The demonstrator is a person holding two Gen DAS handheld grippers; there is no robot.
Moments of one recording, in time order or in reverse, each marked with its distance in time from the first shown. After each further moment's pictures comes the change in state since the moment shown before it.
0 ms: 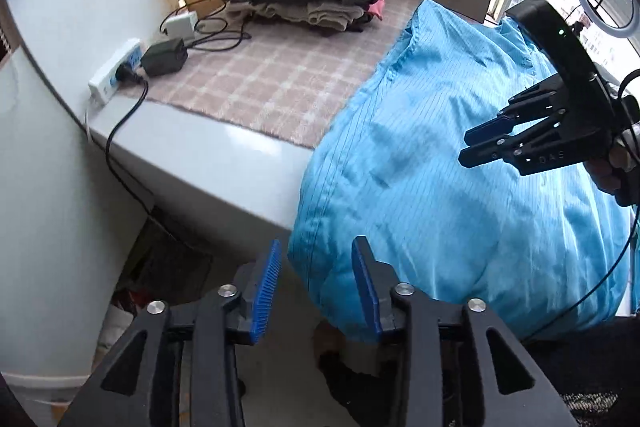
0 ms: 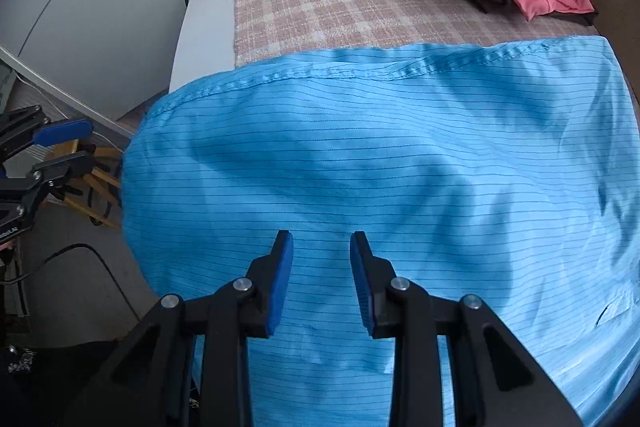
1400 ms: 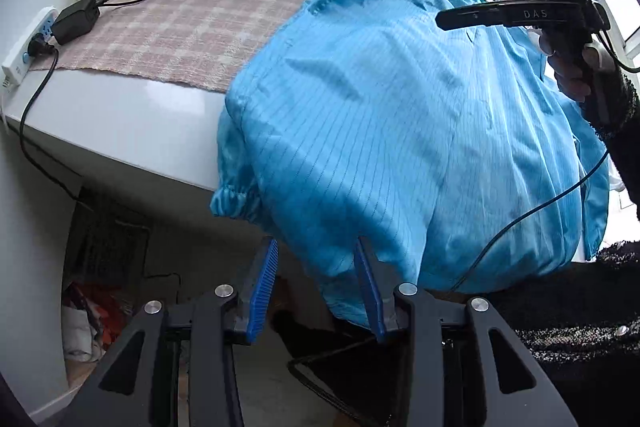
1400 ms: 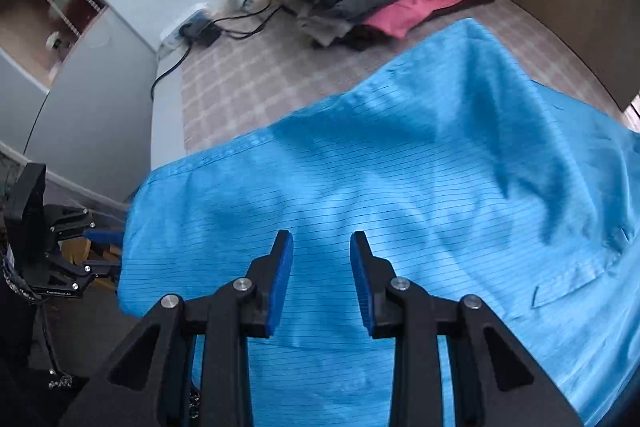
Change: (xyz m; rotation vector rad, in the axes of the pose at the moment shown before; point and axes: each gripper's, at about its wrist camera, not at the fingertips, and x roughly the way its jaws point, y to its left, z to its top) left arm 0.029 -0.010 -0.040 0.022 0.202 -0.317; right arm -0.047 -0.049 0.013 0.140 -0.136 0.035
